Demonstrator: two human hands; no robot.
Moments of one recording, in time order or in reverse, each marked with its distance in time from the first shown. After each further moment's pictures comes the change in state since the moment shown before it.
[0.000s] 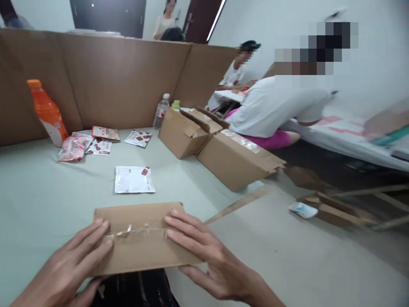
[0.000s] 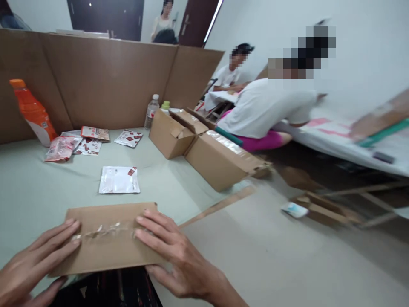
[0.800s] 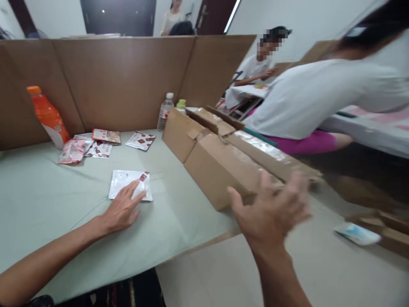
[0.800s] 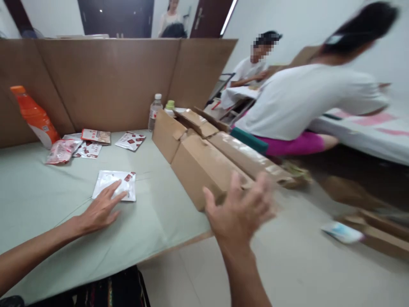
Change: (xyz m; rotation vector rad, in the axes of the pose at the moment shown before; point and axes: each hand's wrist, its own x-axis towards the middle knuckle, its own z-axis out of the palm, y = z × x) left_hand 0.156 -0.050 0.141 -0.027 -0.060 -0.055; right_hand -0.039 0.152 -0.022 -0.912 0.625 0.799
